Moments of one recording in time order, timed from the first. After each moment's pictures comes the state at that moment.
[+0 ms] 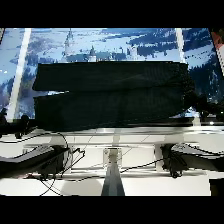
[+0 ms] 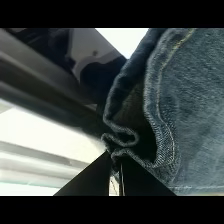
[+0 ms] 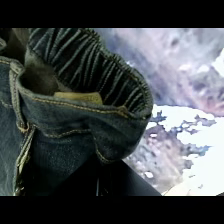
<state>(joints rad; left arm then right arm) 1.12 -1.28 0.64 1.15 -1.34 -1.00 -0.95 -1.35 0.71 -0.81 1.00 1.12</state>
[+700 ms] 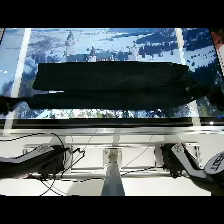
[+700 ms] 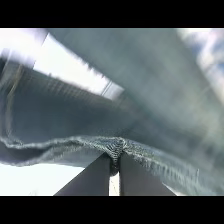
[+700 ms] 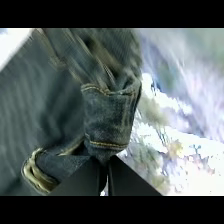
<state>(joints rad) 1.12 -1.27 0.88 0.54 -1.52 -0.70 -0.95 -0.92 0.74 -0.81 1.04 1.06</state>
